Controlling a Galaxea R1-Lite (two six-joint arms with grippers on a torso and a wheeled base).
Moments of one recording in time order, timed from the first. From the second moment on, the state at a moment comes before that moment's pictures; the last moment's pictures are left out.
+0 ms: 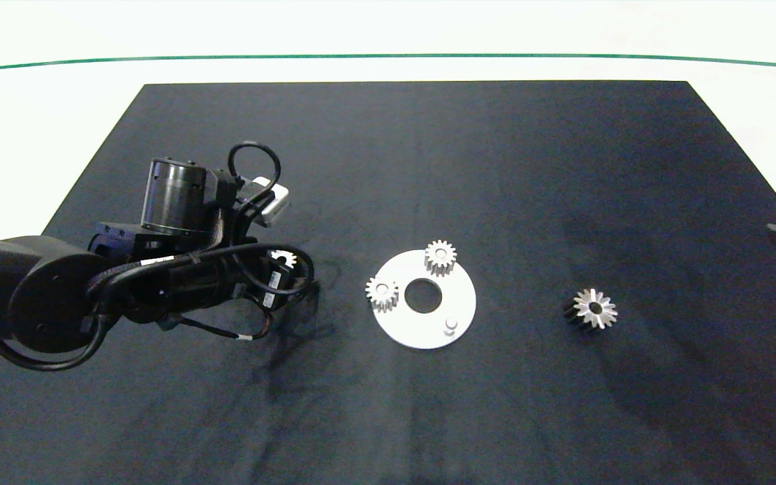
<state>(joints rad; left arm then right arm) -0.41 1.70 -1.03 -0.17 0.16 0.25 0.36 1.03 -1.12 0.31 -0.14 -0.32</state>
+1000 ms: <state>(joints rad) -0.40 1.73 -1.06 -0.17 0.16 0.25 0.36 1.02 -1.10 0.31 -0.14 -0.32</state>
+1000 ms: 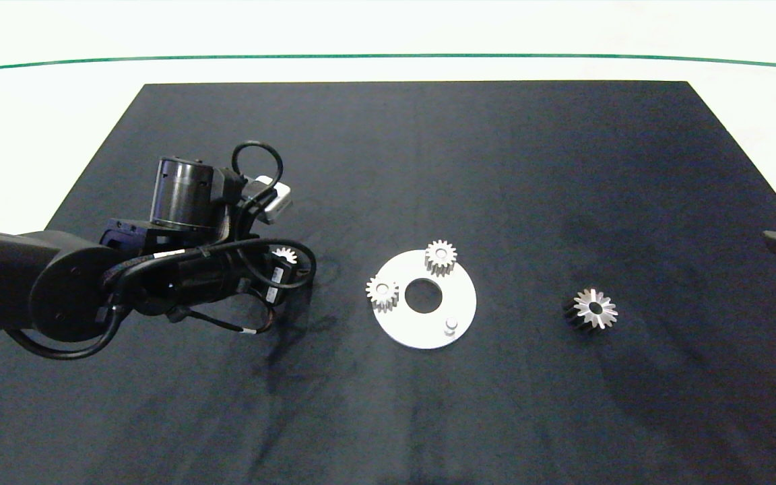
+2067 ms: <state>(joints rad) -0.39 1.73 -1.06 -0.17 0.16 0.25 0.36 1.02 -1.10 0.31 -0.14 -0.32</state>
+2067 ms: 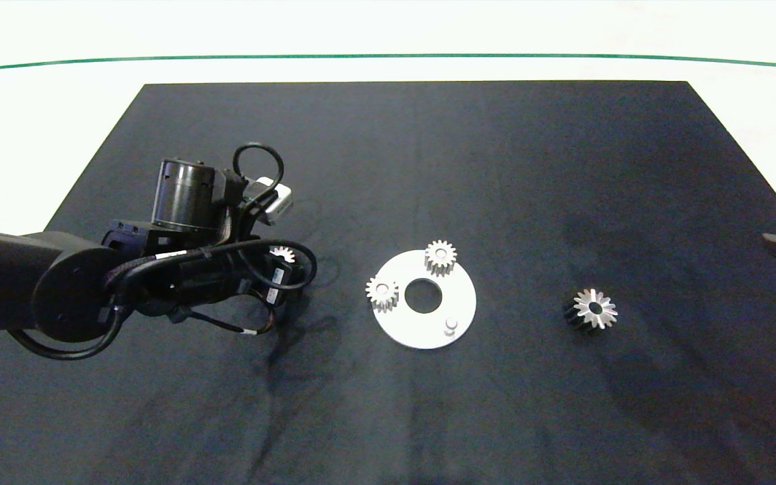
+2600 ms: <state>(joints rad) -0.39 1.73 -1.05 -0.17 0.16 0.25 0.36 1.02 -1.10 0.31 -0.14 -0.32</state>
